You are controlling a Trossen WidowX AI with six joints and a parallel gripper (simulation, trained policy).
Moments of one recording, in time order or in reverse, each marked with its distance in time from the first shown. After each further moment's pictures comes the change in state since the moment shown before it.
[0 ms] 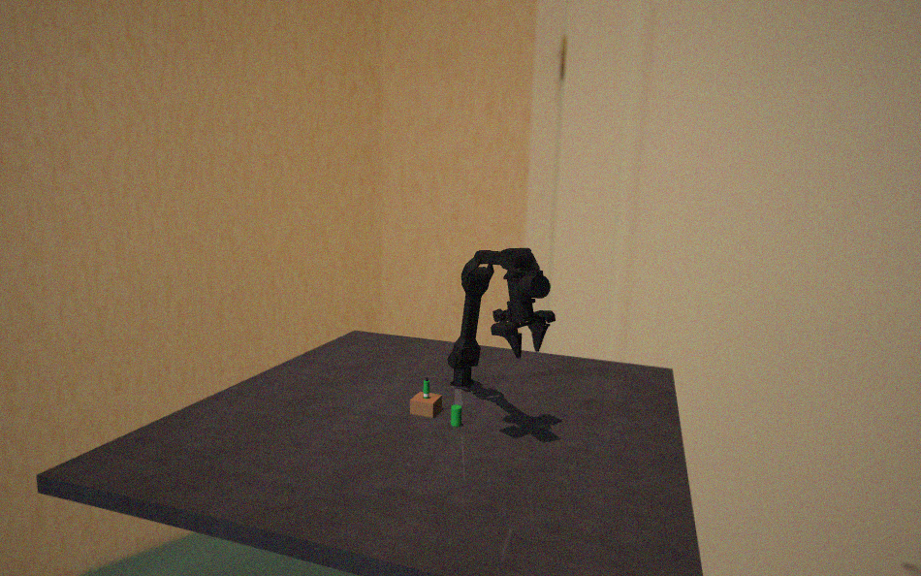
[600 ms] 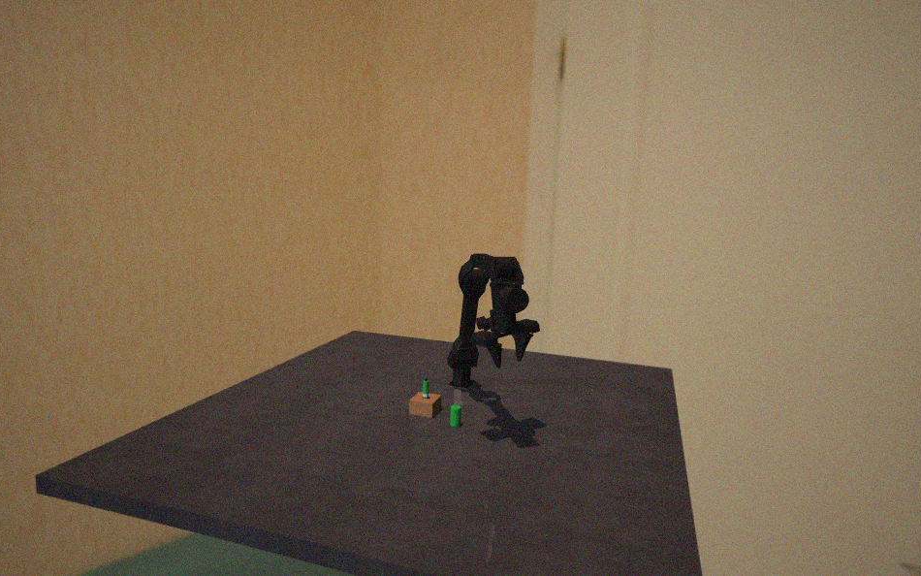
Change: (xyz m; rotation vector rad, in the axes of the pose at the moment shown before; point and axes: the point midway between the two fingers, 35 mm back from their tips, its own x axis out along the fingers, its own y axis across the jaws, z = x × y) arm 0.013 0.052 0.016 0.076 -0.065 0.007
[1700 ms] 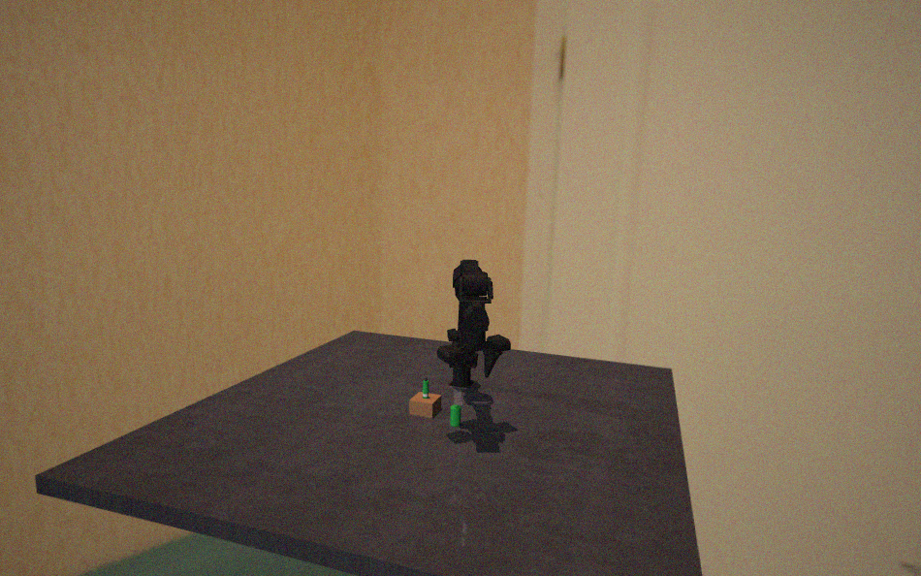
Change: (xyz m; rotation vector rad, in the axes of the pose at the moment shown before) arm 0.026 0.085 0.034 0.109 -0.105 0.029
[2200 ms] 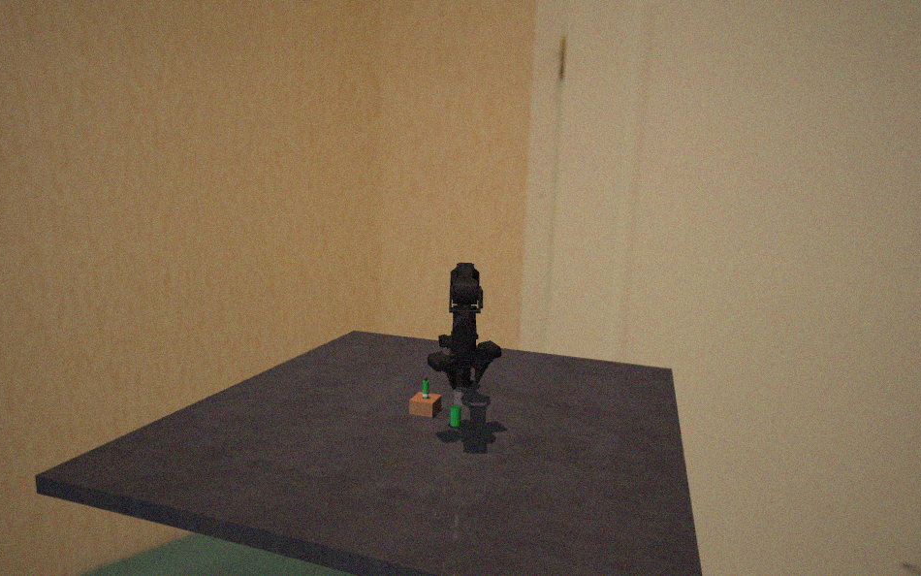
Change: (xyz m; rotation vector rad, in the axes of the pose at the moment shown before) arm 0.018 0.021 0.015 0.024 -0.061 -0.016
